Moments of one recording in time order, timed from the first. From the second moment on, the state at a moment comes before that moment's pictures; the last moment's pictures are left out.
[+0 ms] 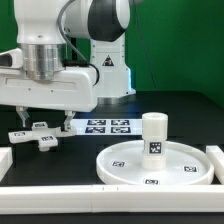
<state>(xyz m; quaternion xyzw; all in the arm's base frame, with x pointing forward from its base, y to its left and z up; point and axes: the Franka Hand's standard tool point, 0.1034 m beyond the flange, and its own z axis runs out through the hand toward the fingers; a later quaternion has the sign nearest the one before) 0.455 -0.150 0.041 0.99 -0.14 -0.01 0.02</state>
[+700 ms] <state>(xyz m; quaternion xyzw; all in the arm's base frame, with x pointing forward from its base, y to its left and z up) 0.455 -0.158 0.043 0.99 -0.16 0.00 0.01</state>
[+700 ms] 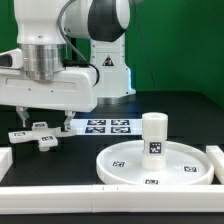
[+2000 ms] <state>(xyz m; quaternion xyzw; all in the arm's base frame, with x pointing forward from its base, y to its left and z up) 0.449 -0.160 0.034 0.98 -0.20 -0.01 0.01</state>
